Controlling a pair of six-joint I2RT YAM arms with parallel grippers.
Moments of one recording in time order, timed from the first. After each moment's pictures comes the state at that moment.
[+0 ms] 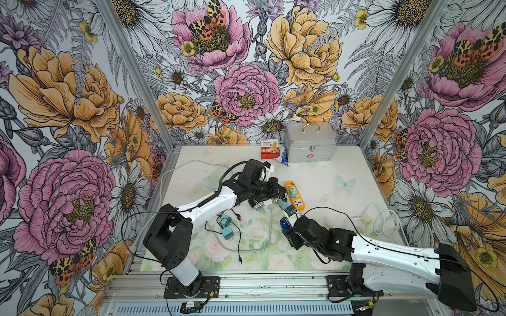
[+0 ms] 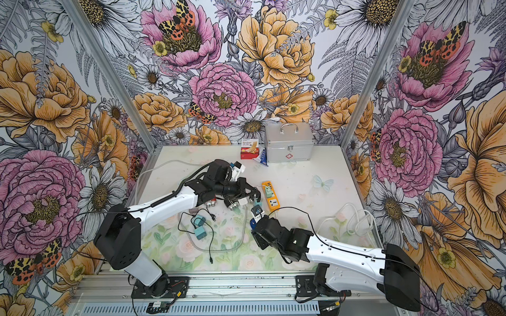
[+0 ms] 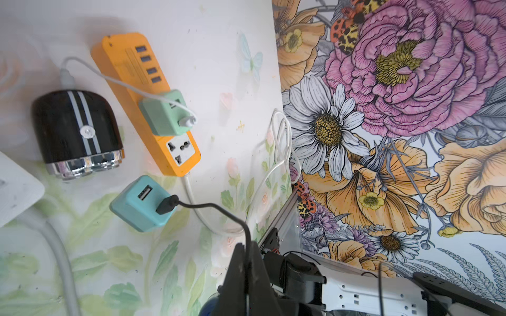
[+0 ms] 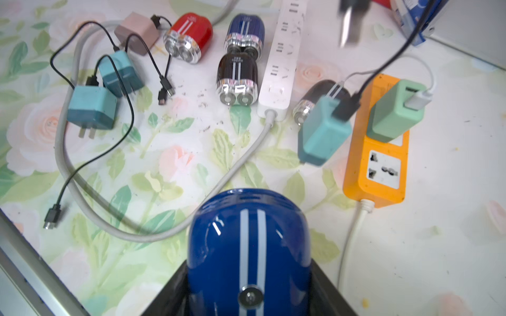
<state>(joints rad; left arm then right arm) -0.66 1.60 1.18 -0.19 0.54 -0.90 1.09 1.07 0.60 -0.41 0.31 0.33</state>
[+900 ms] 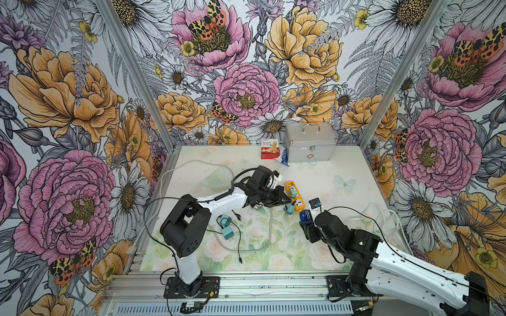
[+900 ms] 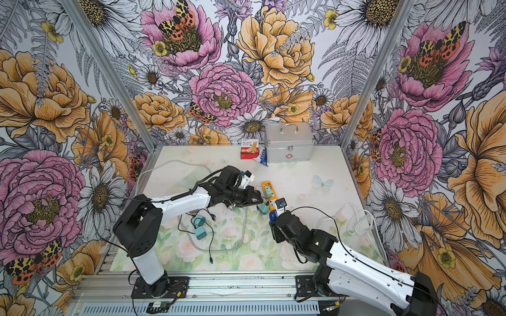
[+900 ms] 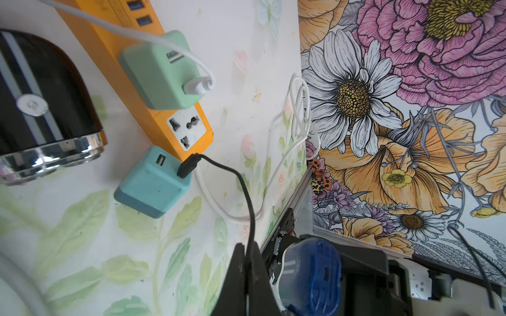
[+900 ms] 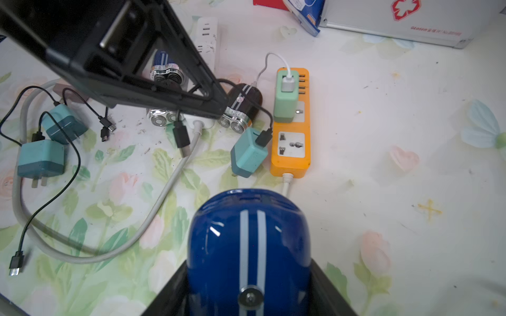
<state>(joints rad) -0.72 1.79 1.19 -0.19 0.64 -0.83 0.88 0.80 0.57 -0.56 0.33 0.41</state>
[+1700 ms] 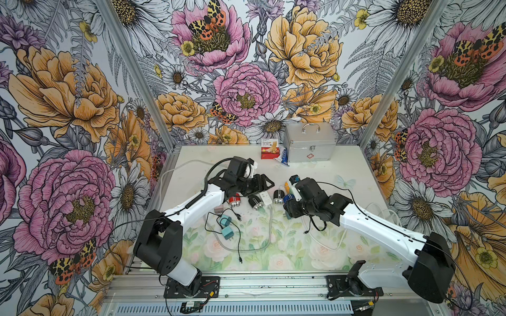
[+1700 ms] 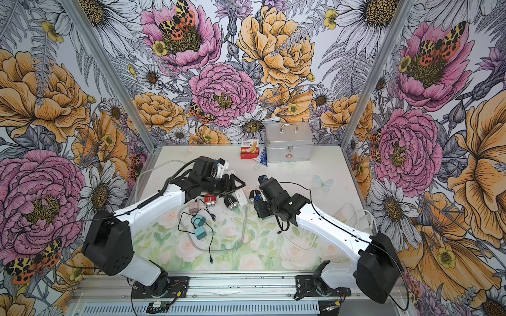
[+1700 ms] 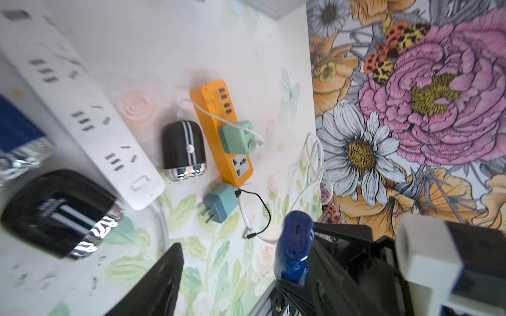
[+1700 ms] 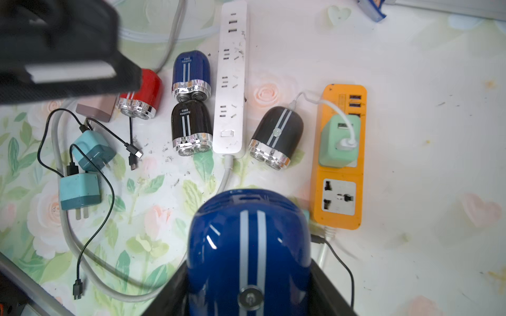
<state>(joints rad) -0.45 1.49 1.11 -0.36 0.48 -0.77 0.74 1.36 1.03 -0.61 0.02 0.33</state>
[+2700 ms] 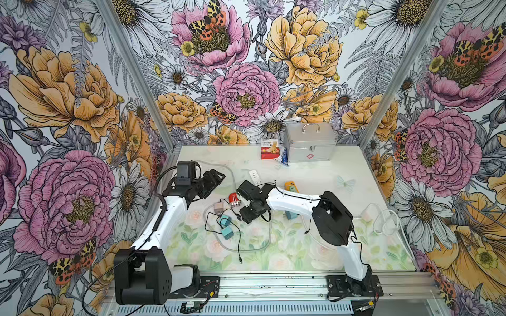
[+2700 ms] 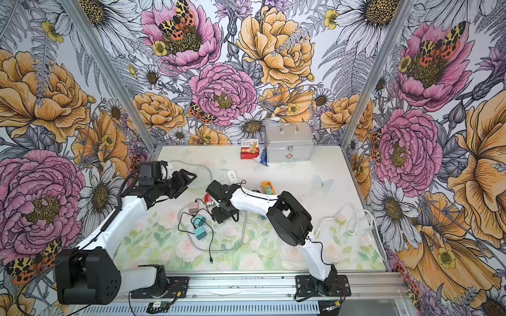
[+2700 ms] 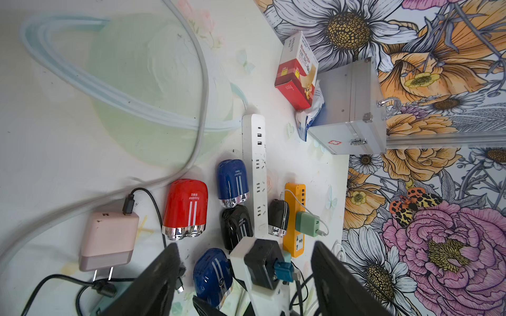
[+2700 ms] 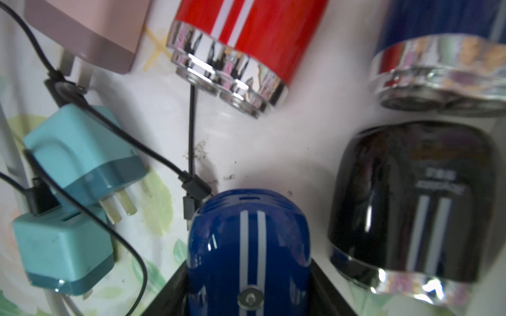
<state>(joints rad) -0.02 1.27 0.96 -0.47 0.43 -0.76 0.92 2.19 1.69 -0.76 -0.08 0.28</state>
